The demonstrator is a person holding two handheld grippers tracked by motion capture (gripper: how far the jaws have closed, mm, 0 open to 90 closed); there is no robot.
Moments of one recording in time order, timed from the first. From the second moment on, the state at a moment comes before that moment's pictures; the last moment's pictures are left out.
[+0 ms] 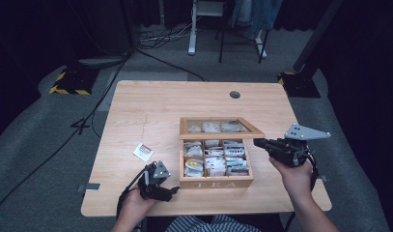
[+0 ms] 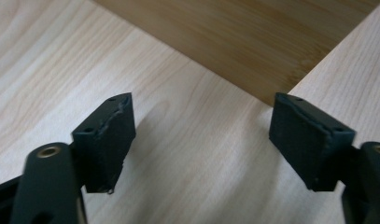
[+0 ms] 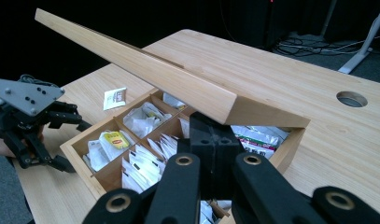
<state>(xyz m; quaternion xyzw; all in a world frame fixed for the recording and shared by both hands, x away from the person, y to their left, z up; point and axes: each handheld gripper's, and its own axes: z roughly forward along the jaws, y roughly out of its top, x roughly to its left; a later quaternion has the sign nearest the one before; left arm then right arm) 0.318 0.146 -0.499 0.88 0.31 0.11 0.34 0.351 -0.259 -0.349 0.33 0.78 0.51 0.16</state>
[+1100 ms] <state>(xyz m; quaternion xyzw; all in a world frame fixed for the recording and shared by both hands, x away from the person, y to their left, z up) 0.323 0.150 -0.503 0.88 0.31 0.11 0.36 0.347 -0.263 -0.351 0.32 0.80 0.48 0.13</state>
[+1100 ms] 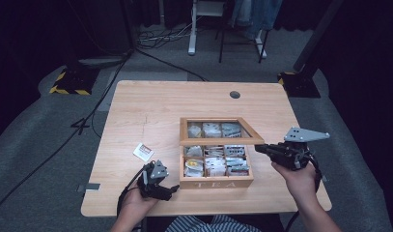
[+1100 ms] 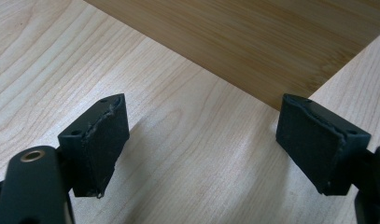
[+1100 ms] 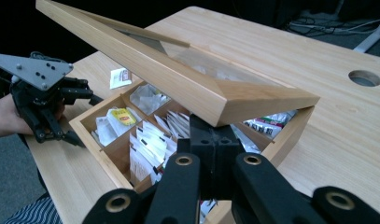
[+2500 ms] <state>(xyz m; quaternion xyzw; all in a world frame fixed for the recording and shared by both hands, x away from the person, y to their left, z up) 0.323 0.150 -0.503 0.87 0.31 0.11 0.36 0.347 -0.257 -0.363 0.33 0.87 0.37 0.06</state>
